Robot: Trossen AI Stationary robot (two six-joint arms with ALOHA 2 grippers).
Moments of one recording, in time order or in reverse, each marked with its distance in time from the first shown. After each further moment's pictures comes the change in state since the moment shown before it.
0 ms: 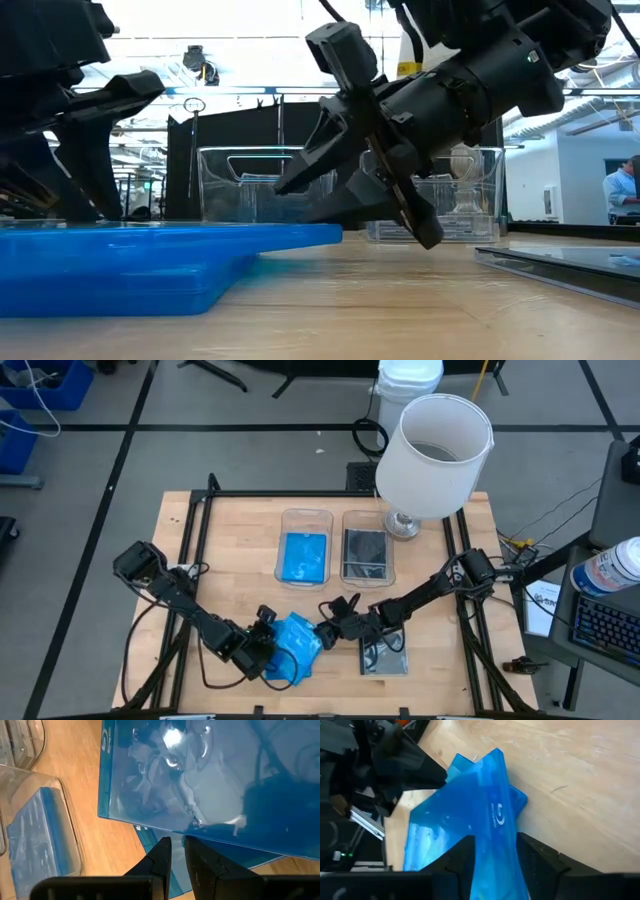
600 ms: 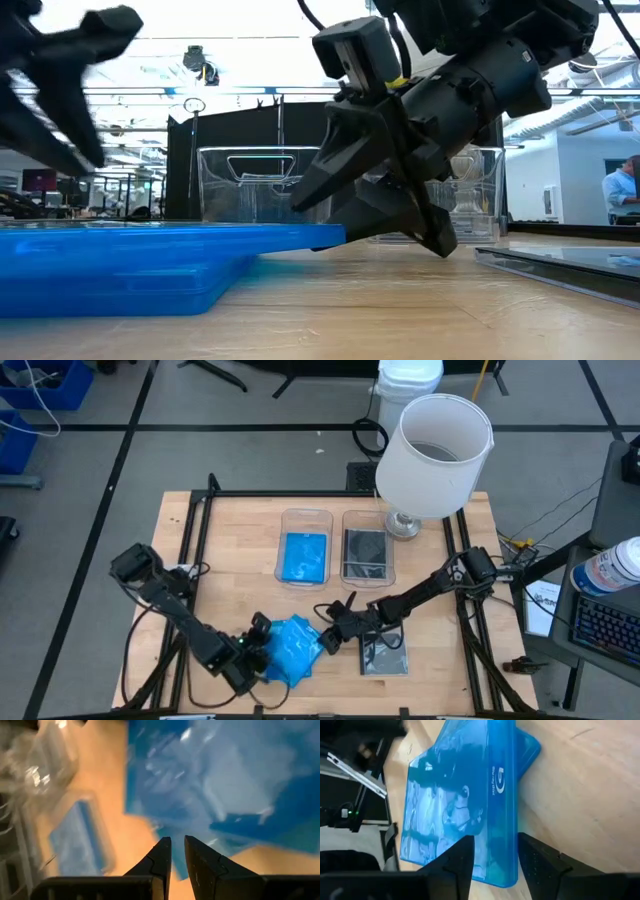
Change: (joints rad) left arm -0.104 0.000 0.138 -0.212 -0.096 -0.018; right arm -0.017 -0.006 0.004 -0.082 -0.260 0.000
